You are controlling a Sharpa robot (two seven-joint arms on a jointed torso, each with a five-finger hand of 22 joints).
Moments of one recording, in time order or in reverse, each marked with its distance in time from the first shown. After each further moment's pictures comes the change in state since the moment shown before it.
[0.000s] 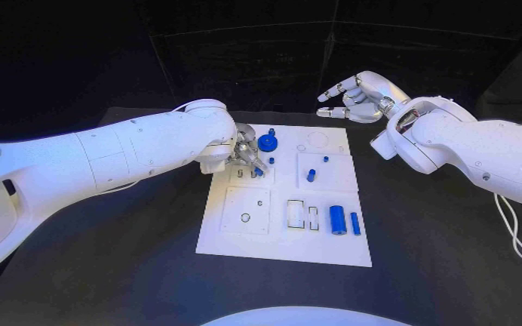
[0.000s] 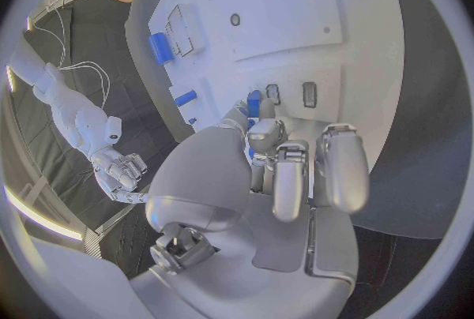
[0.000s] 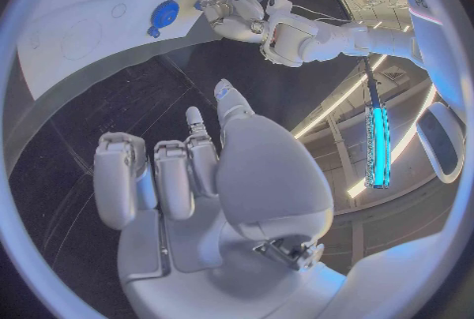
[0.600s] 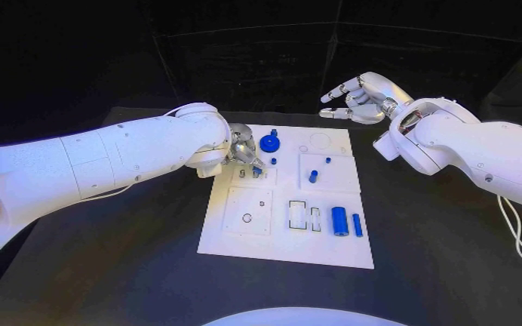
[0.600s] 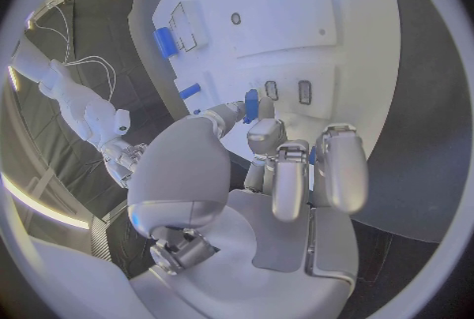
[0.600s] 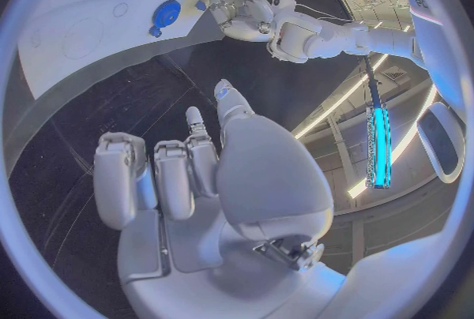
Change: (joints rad) left arm -0.003 -0.077 -0.002 0.089 0.006 -0.109 0.029; left_hand -0.175 -0.193 0.438 0.011 0.178 0.015 0.015 0.047 0.060 0.031 0.005 -0.010 0.006 0.000 0.000 0.000 0.000 0.000 -0.003 0.003 0.005 0.027; right arm 0.000 0.003 0.000 -0.008 0.000 0.003 0.000; right_hand 0.000 0.000 0.000 0.000 0.006 0.000 0.000 0.000 -0.001 0.000 0.000 0.000 0.000 0.000 0.000 0.000 0.000 0.000 0.000 0.000 0.000 0.000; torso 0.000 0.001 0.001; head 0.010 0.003
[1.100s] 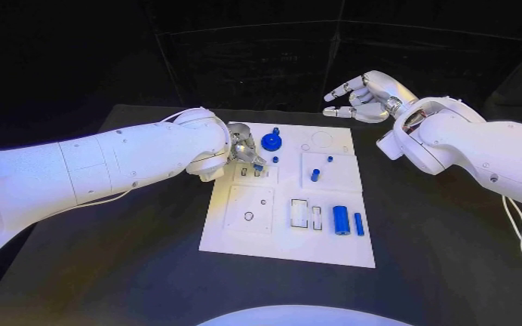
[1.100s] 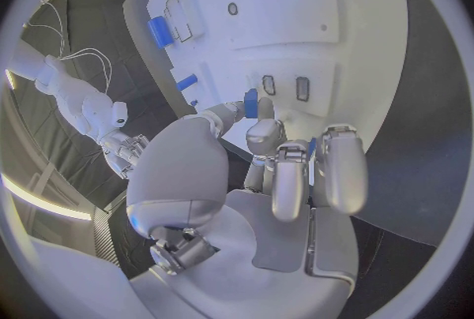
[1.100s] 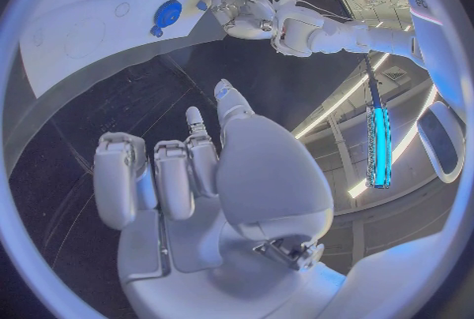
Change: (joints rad) left arm -0.024 -0.023 -0.004 0.037 -0.015 -0.117 -0.018; left_hand -0.022 -0.012 0.022 -0.008 0.026 -0.003 -0.003 0.019 0.017 0.012 -0.005 0.005 0.005 0.000 0.000 0.000 0.000 0.000 0.004 0.004 0.008 0.012; right arm 0.000 -0.005 0.000 0.002 0.000 0.001 0.000; right_hand 0.000 0.000 0.000 0.000 0.000 0.000 0.000 0.000 0.000 0.000 0.000 0.000 0.000 0.000 0.000 0.000 0.000 0.000 0.000 0.000 0.000 0.000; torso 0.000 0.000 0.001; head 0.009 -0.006
